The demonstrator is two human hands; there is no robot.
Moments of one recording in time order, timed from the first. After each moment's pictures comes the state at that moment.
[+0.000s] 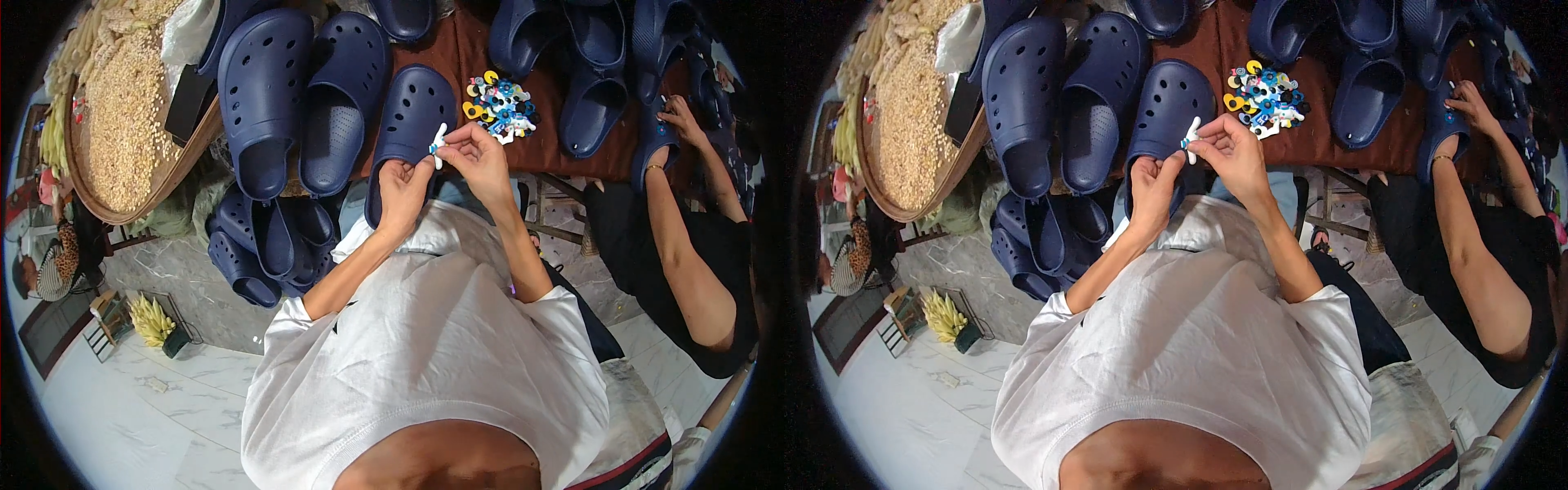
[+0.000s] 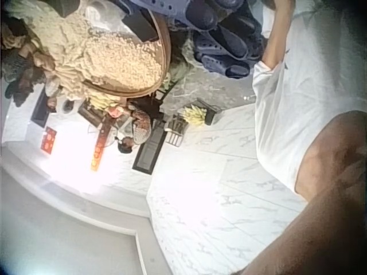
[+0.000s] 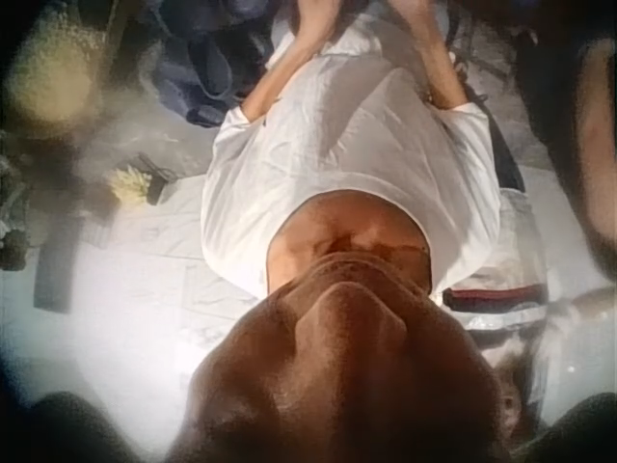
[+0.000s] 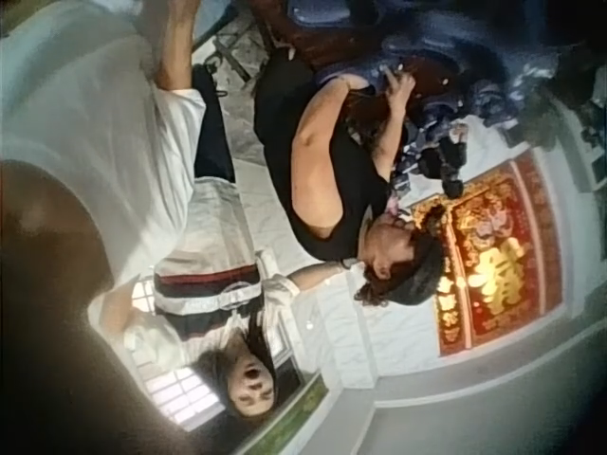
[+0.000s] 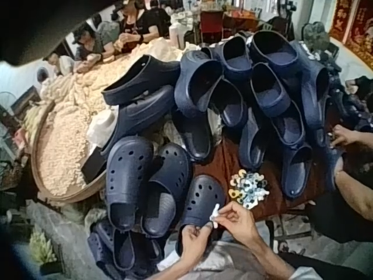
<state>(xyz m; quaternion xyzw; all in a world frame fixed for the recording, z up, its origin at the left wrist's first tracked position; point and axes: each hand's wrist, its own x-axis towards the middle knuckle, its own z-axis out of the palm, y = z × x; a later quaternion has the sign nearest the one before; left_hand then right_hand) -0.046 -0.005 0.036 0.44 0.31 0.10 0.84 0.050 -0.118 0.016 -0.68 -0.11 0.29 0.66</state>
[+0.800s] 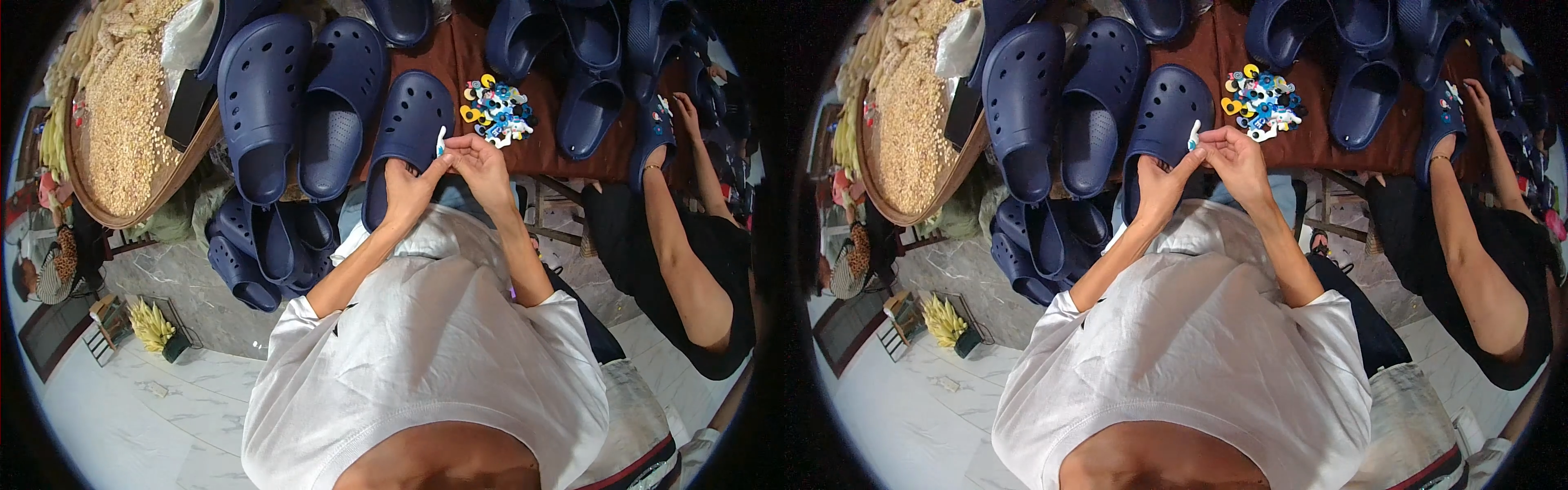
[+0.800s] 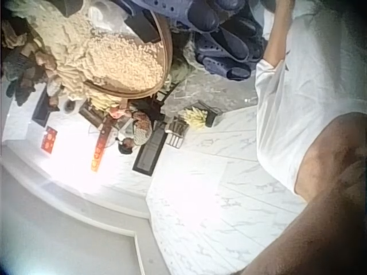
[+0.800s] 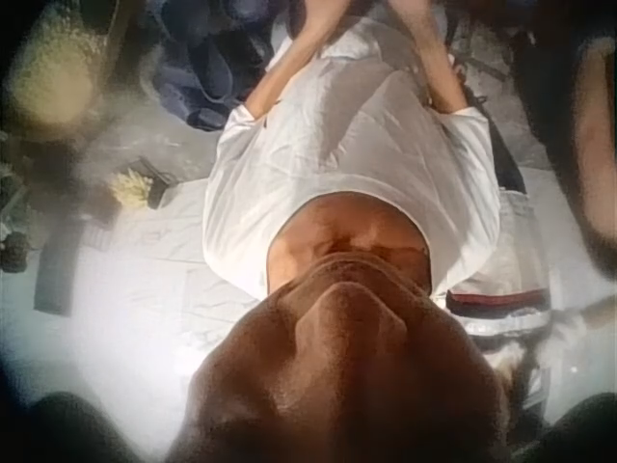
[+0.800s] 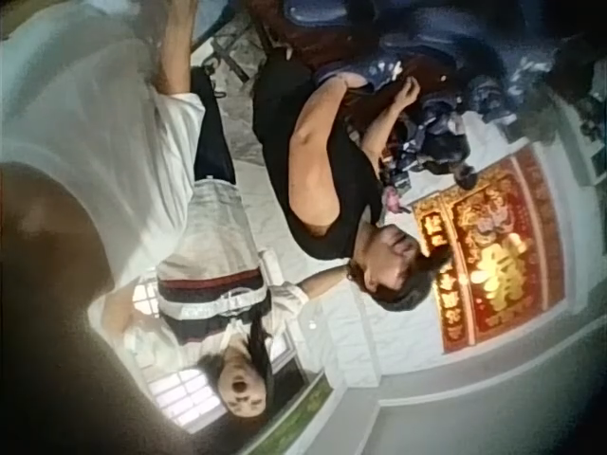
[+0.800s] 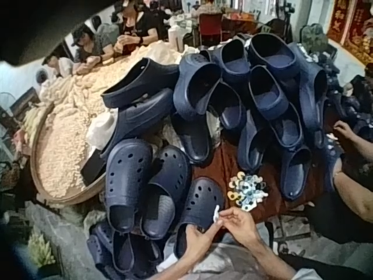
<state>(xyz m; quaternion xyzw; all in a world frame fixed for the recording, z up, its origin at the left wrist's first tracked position) -0.032 -0.008 0.025 0.54 0.29 0.12 0.78 0.047 -0.128 0.007 -0.64 -0.07 0.34 0.68</state>
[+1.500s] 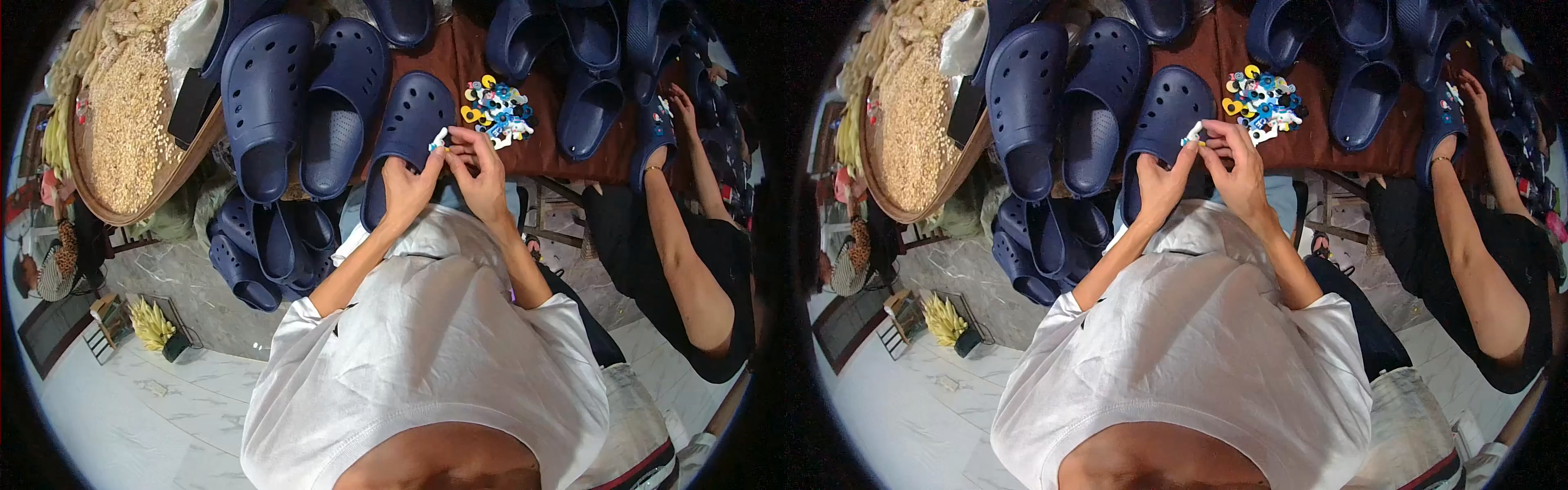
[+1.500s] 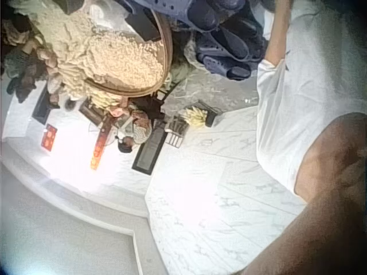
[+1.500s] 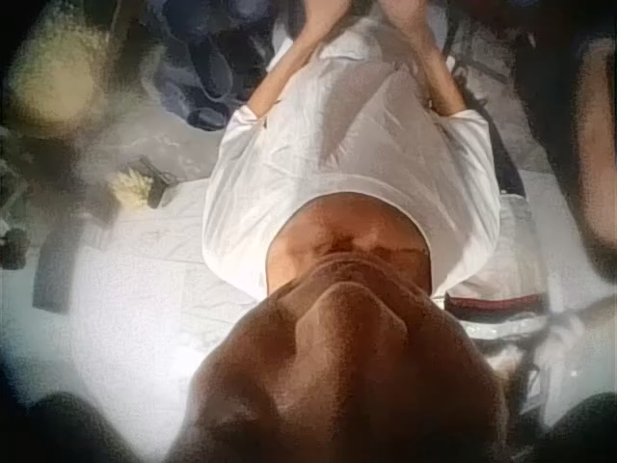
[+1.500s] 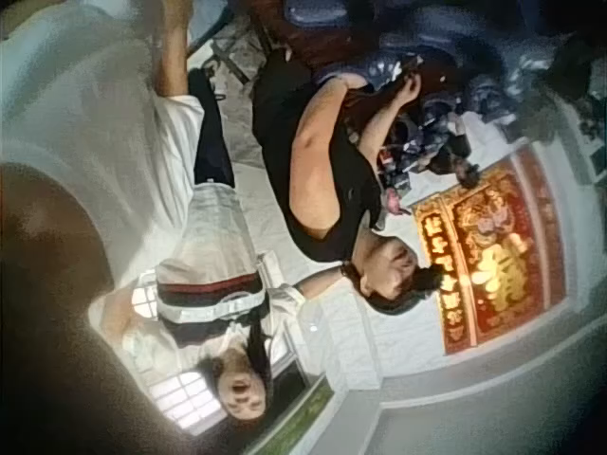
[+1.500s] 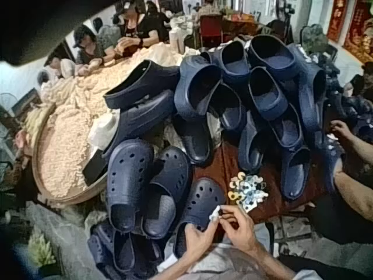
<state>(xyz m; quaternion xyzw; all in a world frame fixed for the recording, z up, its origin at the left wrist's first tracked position) -0.032 -0.008 0.006 0.65 0.28 0.19 0.68 0.035 -0.121 0.028 -0.76 -0.20 0.15 0.60</state>
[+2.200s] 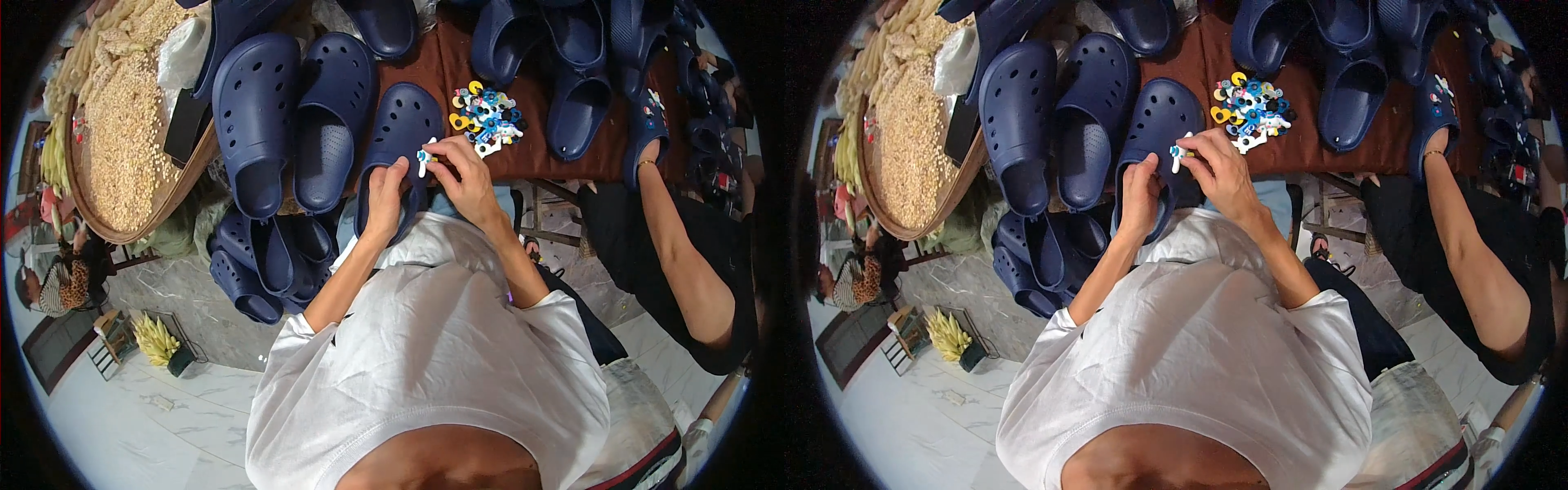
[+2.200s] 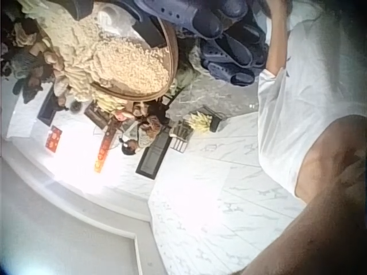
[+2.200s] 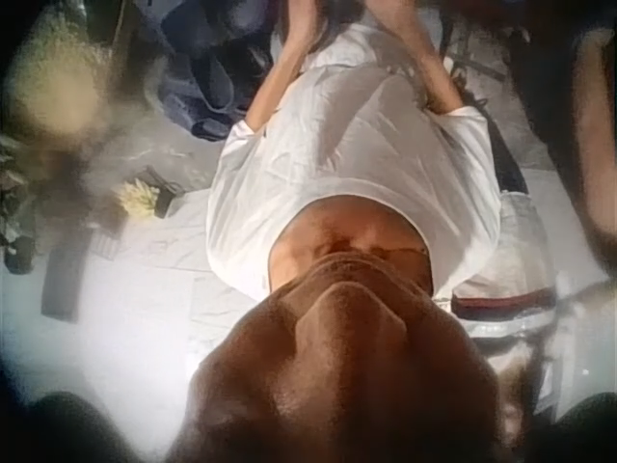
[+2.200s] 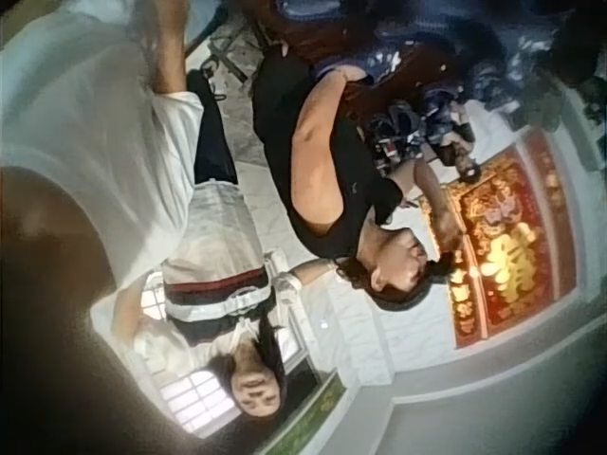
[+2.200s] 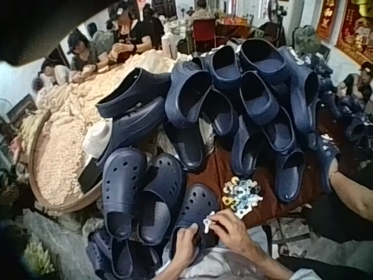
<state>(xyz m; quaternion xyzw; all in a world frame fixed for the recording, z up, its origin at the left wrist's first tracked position) -0.049 0.015 0.007 0.45 0.29 0.04 0.84 0.049 -0.121 0.032 -0.79 -0.34 0.08 0.50</state>
